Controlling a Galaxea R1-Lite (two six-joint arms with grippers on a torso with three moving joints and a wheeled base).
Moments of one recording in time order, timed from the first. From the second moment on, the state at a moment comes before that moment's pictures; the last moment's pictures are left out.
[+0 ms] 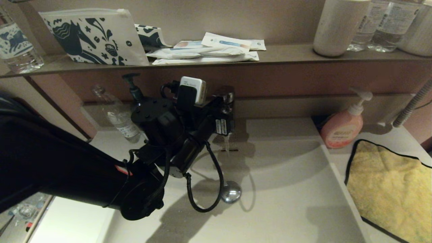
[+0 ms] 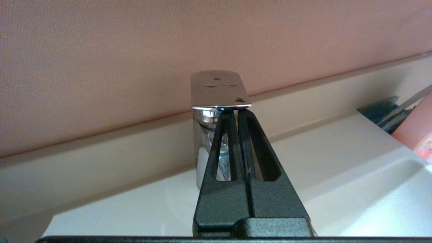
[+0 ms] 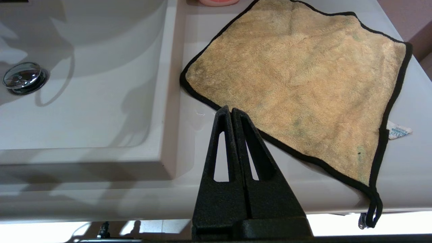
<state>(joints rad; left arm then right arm) -0.71 1.91 -0.89 -1.27 0.27 0.19 0.00 0.00 -0.01 0.03 0.00 -0.01</state>
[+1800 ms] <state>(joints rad) -0.68 1.86 -0.94 -1.19 0.26 0.23 0.00 0.00 -0.01 0.03 0.00 -0.01</state>
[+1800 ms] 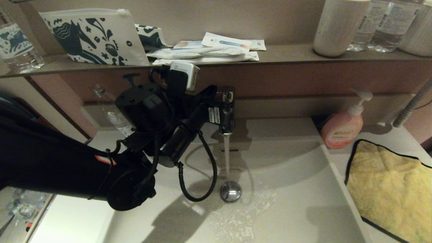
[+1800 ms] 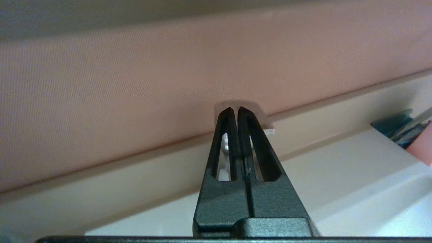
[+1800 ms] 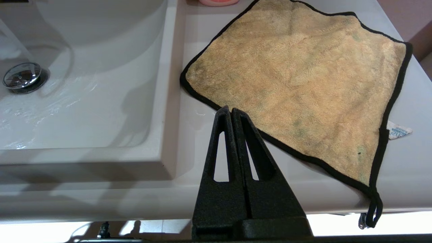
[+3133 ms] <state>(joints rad) -0.71 1.85 -0.86 -1.23 0.27 0.23 0.00 0.00 -0.01 0.03 0.00 -0.01</state>
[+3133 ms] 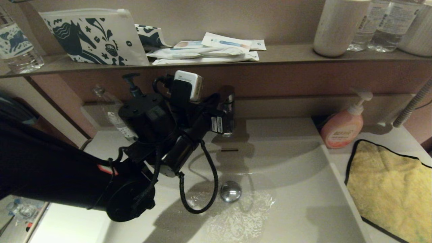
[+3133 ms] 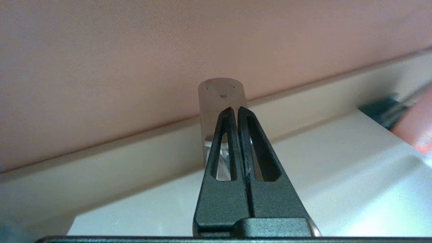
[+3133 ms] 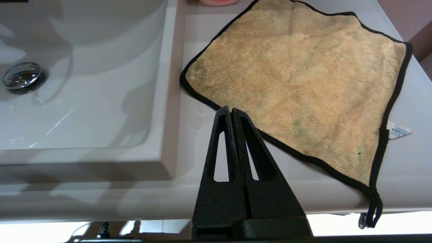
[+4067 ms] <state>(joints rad) -0.54 1.28 -0.34 -1.14 0.32 0.24 0.00 0.00 -0.01 0.03 0.00 -0.01</state>
